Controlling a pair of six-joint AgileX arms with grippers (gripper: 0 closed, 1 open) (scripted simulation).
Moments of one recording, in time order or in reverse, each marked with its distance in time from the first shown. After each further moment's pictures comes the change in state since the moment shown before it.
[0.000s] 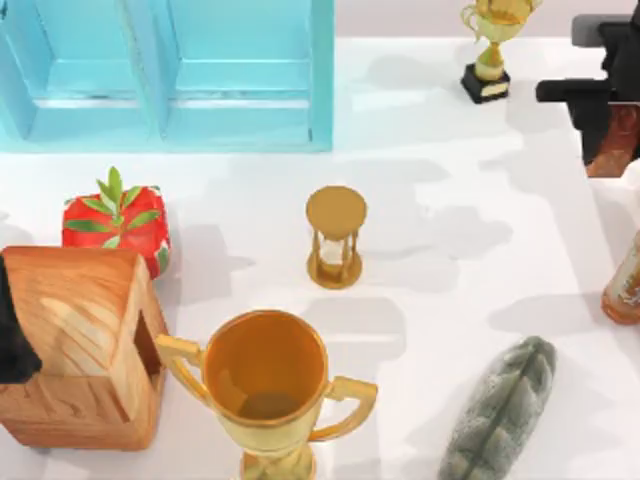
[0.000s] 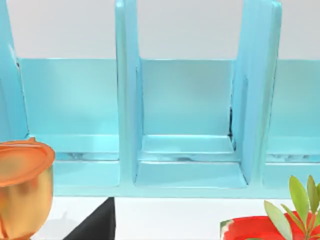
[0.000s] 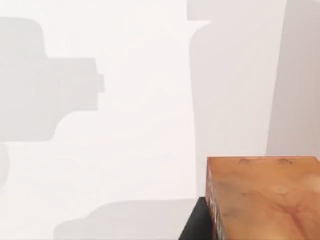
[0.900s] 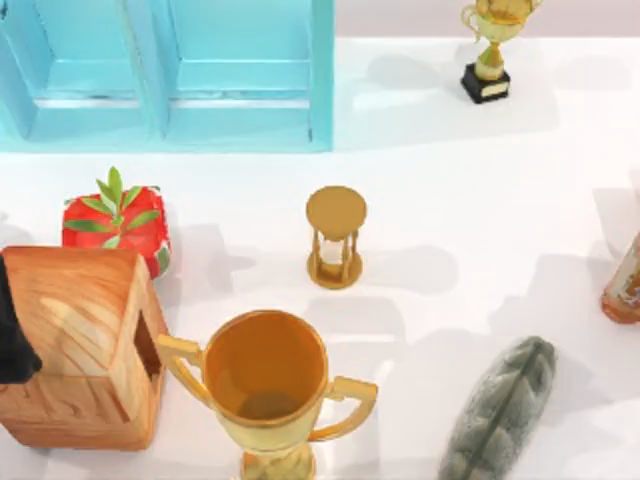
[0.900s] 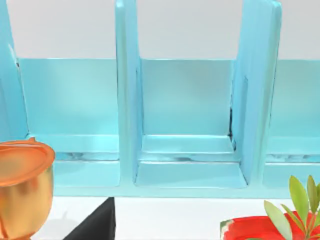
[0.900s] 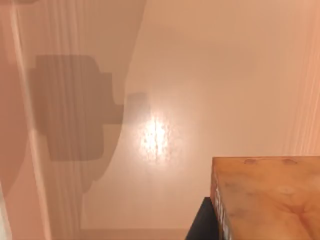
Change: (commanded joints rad) left arm 0.000 0.000 0.000 0.000 0.000 0.000; right arm -0.577 -0.375 -0.404 0.028 -0.003 -0.582
